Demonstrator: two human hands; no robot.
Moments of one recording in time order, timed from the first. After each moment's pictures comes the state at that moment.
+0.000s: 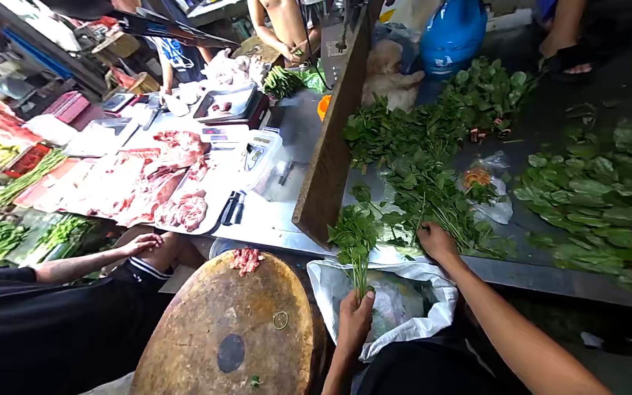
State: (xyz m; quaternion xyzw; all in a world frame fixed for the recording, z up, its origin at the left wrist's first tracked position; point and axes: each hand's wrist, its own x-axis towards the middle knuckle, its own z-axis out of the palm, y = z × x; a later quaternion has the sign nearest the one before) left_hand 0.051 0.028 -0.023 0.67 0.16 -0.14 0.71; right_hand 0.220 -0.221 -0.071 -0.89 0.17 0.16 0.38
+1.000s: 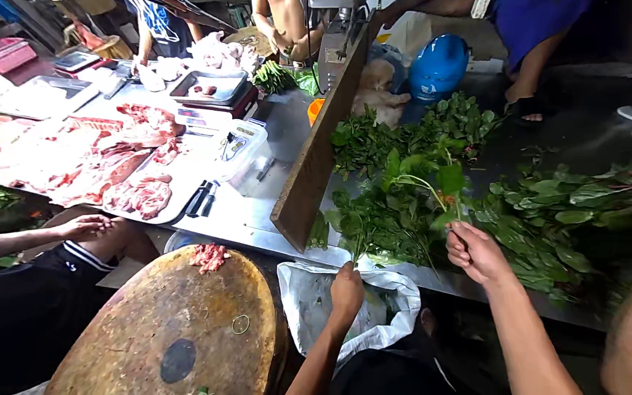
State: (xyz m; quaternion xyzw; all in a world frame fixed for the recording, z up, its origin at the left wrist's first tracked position) left_hand 0.127 -0.033 -0.055 0.91 0.13 -0.19 0.34; right_hand 0.173 -0.303 0.059 -0.60 0.13 0.08 0.79
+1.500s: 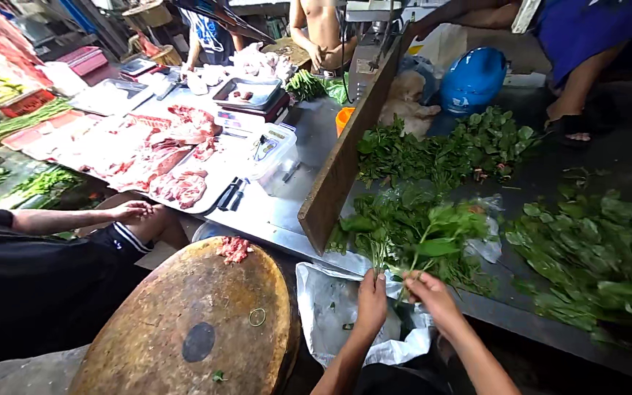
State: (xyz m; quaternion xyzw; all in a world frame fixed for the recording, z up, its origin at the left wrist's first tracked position) left_hand 0.105 -0.045 -0.026 0.73 0.15 -0.08 0.66; right_hand 0.120 -0.204 0.002 -0.70 0.09 0.16 0.69
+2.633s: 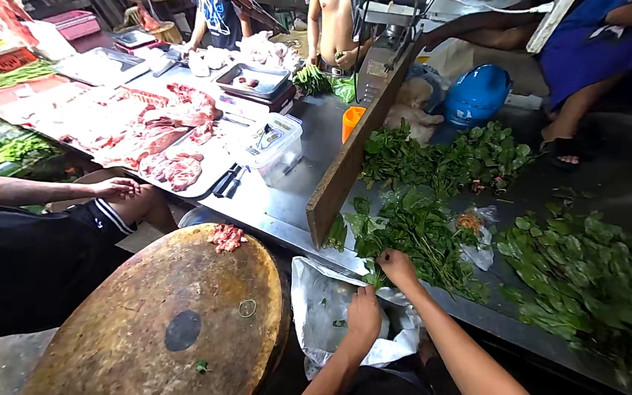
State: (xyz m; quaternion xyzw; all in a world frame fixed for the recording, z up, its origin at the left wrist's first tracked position) left_hand 0.092 -0.048 -0.051 0.92 0.11 -0.26 0.27; right_hand 0.208 -0.147 -0.037 -0.95 0.04 0.22 0.23
